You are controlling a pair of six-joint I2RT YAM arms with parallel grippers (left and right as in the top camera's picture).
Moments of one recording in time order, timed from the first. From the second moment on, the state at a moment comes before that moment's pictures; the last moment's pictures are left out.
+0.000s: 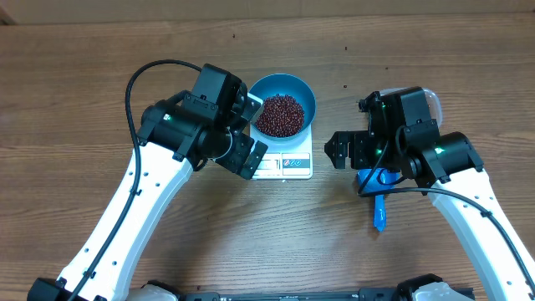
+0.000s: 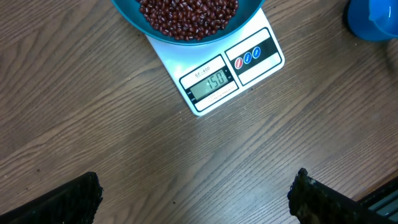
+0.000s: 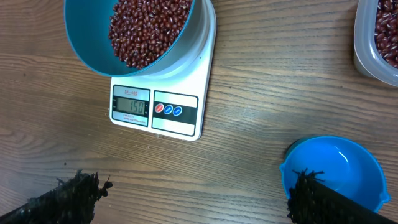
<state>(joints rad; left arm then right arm) -0.43 1.49 1.50 -1.22 0.10 0.08 0.28 1.30 1.16 -0.92 -0.23 0.25</state>
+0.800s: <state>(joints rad) -0.43 1.49 1.50 -1.22 0.10 0.08 0.47 0.56 0.60 -0.46 -0.17 0.21</state>
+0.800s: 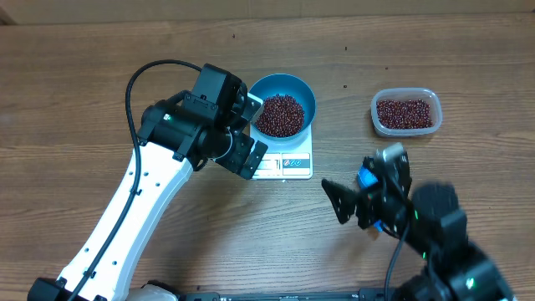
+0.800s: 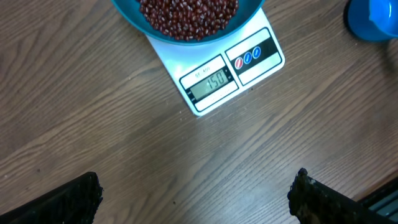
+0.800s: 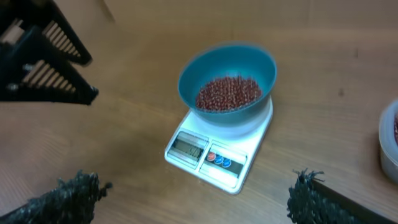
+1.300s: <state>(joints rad) -0.43 1.49 1.50 -1.22 0.10 0.08 0.47 0.03 0.08 -0.07 -0.02 0.30</state>
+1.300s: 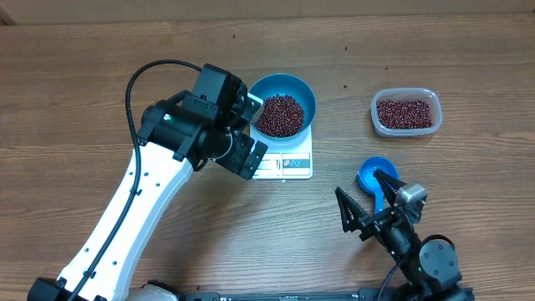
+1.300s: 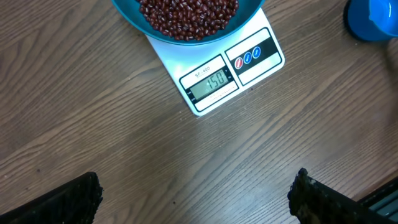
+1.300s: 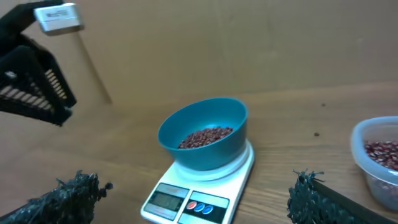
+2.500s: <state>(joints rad) -0.43 1.49 1.50 -1.22 0.10 0.08 0.47 0.01 0.02 -0.03 0.03 0.28</state>
